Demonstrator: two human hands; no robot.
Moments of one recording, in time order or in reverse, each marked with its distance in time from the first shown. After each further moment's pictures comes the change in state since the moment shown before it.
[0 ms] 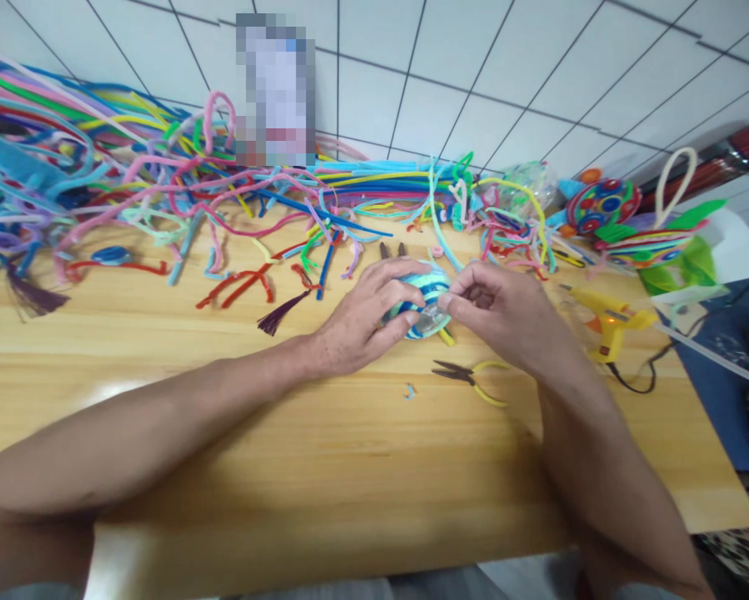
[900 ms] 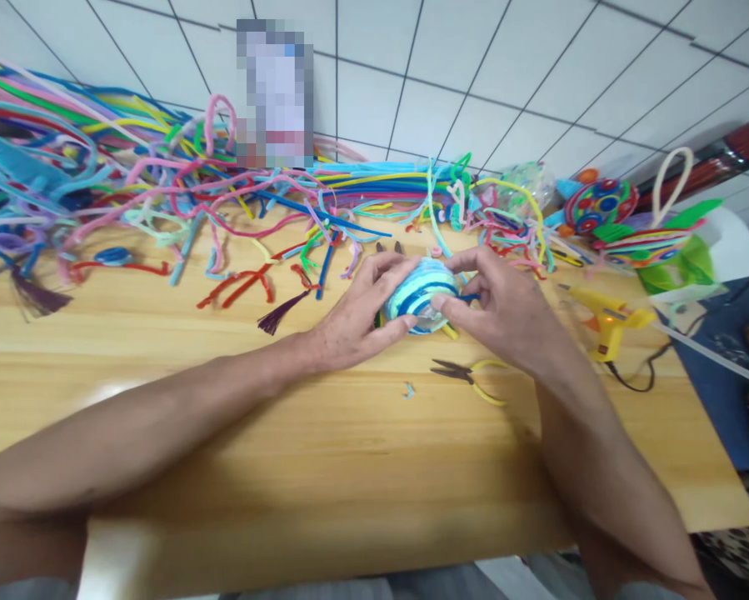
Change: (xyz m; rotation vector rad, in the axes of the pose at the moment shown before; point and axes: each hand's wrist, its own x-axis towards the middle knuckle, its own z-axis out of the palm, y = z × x) left_hand -0.008 -0.010 0.002 -0.006 -0.067 -0.096; right_hand -0.001 -0.004 0.001 -0.056 0.067 0.053
